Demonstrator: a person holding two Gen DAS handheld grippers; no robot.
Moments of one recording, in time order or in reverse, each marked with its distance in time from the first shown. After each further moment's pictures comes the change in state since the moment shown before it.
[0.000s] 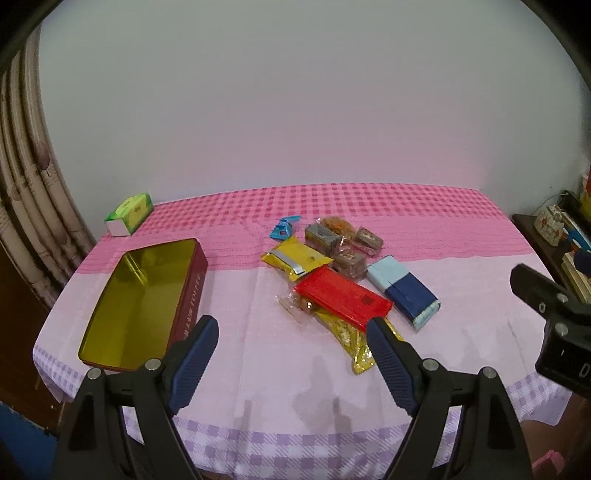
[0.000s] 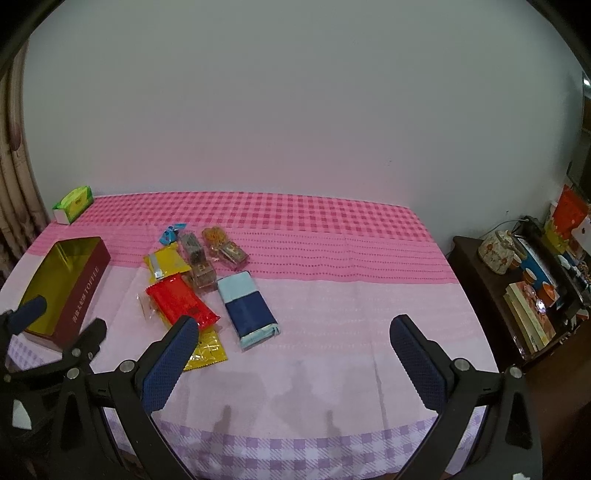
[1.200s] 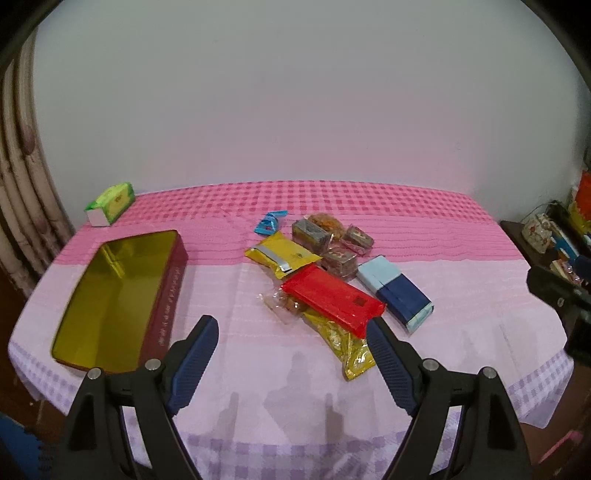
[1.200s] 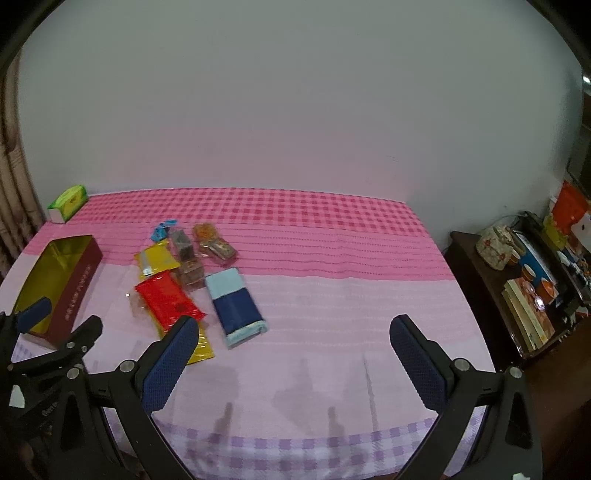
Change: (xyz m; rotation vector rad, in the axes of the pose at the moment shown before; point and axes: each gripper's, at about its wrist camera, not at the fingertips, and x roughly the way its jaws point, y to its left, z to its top) left arm 0.026 0.011 -0.007 -0.034 0.001 -0.095; right arm 0.009 -0.017 -0.002 0.013 0.023 -0.016
